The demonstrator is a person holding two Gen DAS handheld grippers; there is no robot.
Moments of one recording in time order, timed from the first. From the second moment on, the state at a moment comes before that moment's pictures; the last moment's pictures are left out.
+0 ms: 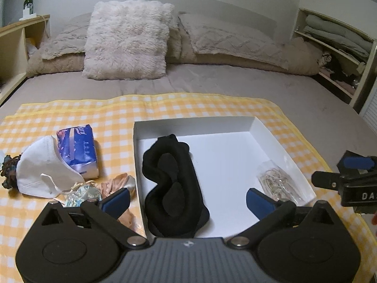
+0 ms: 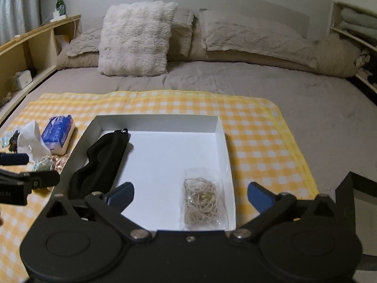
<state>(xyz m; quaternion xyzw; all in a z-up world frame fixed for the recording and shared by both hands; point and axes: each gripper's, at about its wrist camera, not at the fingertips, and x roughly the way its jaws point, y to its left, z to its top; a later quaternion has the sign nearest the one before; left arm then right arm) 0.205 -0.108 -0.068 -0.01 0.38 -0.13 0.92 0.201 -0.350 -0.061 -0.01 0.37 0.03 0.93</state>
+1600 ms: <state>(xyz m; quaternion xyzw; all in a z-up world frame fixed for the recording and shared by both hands) 0.217 0.074 -0.096 -0.07 0.42 0.03 0.90 0.251 -0.186 -0.051 0.03 0.36 0.15 0.92</state>
